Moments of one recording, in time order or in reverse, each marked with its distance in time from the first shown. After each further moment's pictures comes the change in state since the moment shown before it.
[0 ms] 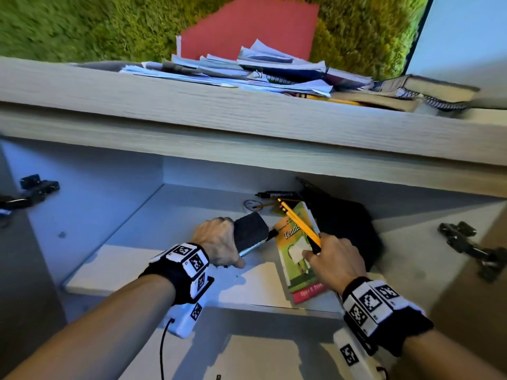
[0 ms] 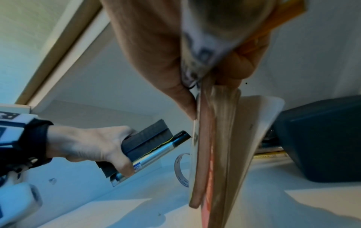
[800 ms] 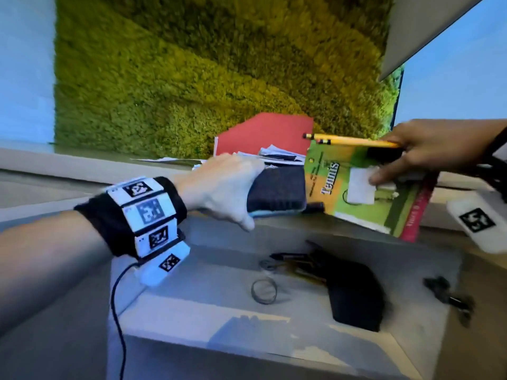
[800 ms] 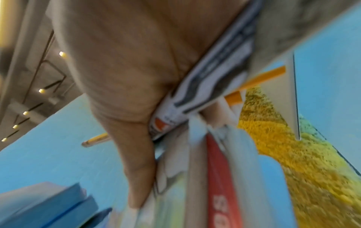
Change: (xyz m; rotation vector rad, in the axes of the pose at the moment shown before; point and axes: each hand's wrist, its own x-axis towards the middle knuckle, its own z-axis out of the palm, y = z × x) left_hand -0.154 0.020 -0.246 0.347 0.526 0.392; right_hand -0.058 -0.052 -0.342 -0.174 -0.009 -0.579
